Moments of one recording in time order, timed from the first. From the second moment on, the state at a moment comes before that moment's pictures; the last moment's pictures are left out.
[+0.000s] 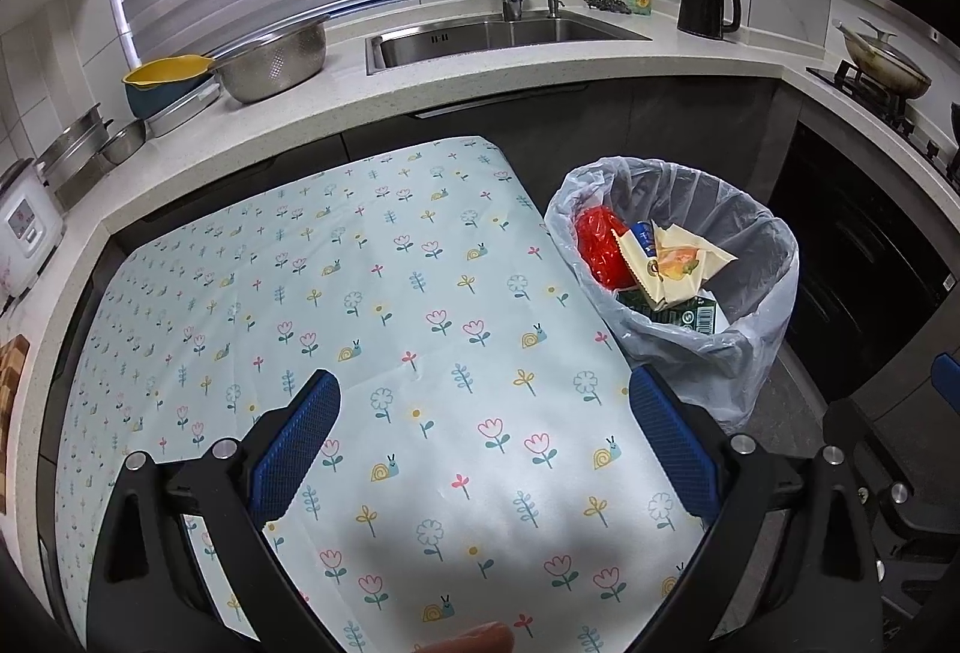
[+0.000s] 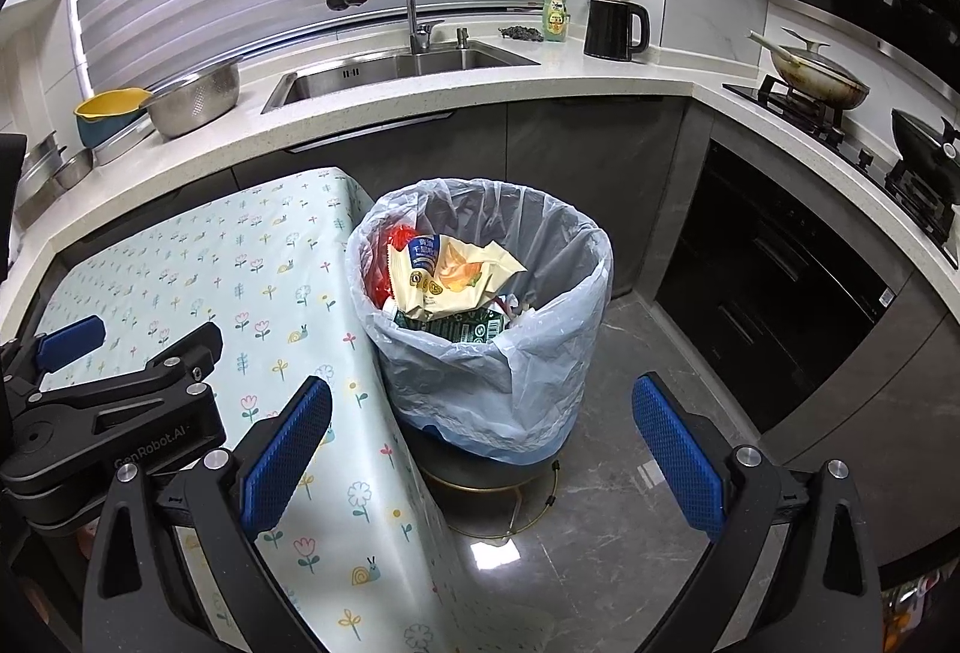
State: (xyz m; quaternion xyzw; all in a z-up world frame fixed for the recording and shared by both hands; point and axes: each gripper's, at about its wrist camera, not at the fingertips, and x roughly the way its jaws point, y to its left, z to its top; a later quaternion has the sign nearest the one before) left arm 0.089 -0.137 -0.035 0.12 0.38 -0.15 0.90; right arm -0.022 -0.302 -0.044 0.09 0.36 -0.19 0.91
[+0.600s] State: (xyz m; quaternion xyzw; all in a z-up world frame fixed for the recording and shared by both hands) left arm 0.103 -0.133 -0.044 0.10 0.40 -0.13 0.90; right arm -0.009 -0.305 -0.051 0.09 0.36 -0.18 0.91
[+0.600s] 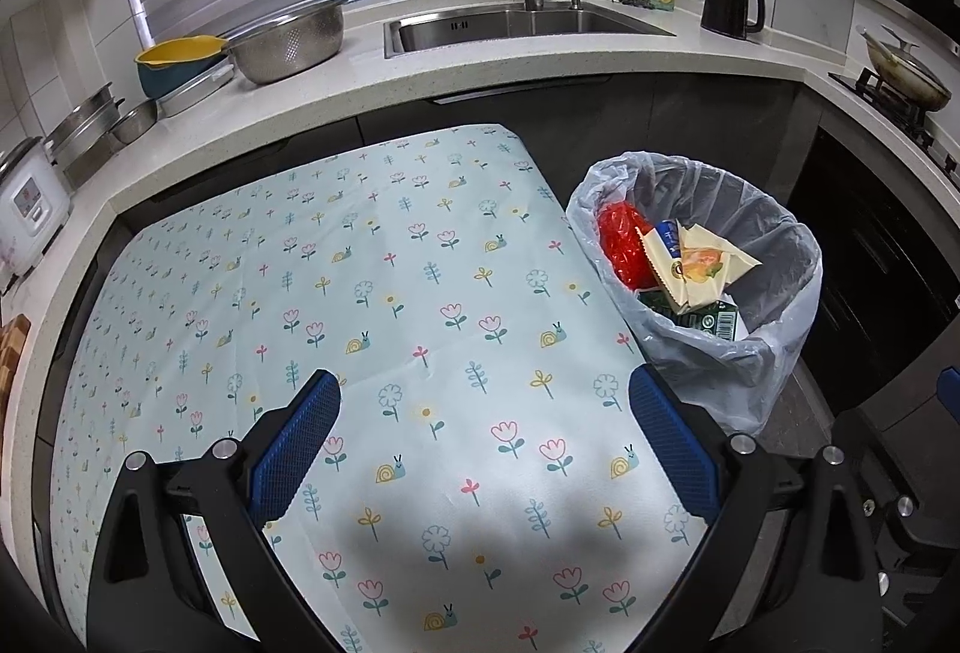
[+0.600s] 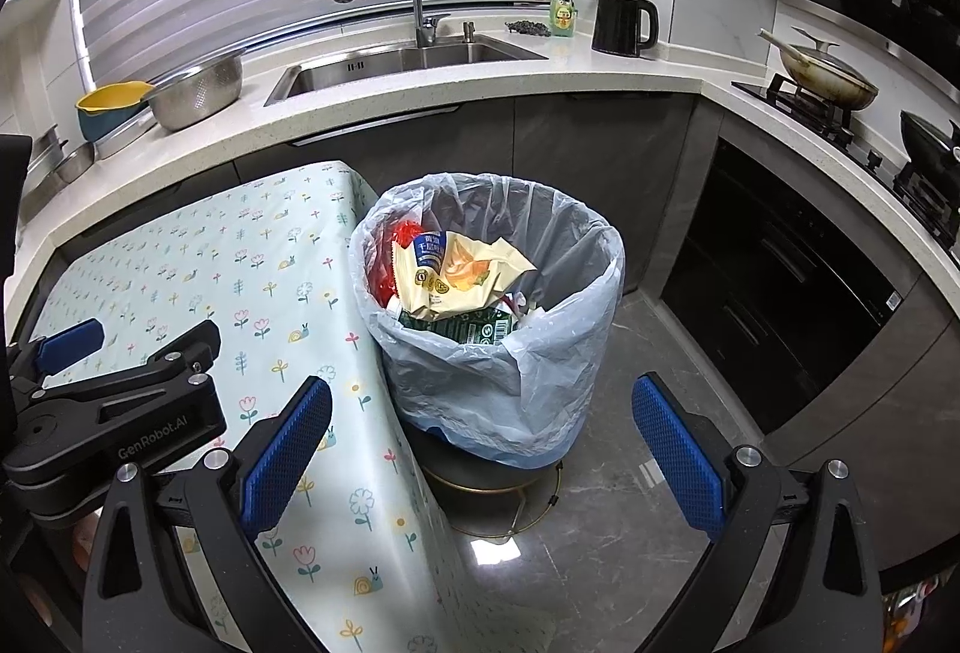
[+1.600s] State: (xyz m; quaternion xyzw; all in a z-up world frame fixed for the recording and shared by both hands) left arm 0.104 -0.131 -0.048 0.11 0.40 -0.12 0.90; right arm -0.002 -0.303 -0.054 0.09 0.36 -0.17 0.91
